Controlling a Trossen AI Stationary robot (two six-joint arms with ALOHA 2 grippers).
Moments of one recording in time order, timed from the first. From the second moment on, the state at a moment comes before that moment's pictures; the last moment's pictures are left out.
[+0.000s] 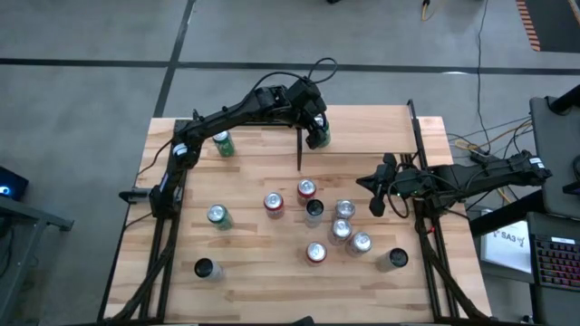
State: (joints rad) left arm 0.37 2.15 2.33 -0.98 0.01 -0.04; right arm 0.15 0.76 0.60 -0.41 0.41 0.28
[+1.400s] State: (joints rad) left arm 0.36 1.96 2.34 -1.05 -0.07 0.13; right arm 0.15 0.76 0.59 -0.20 0.43 0.22
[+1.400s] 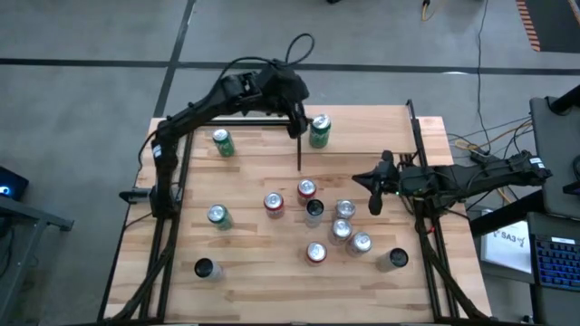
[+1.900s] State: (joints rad) left arm 0.32 1.61 1.74 -0.69 0.01 0.11; right arm 0.14 0.99 0.65 -0.06 0.50 0.16
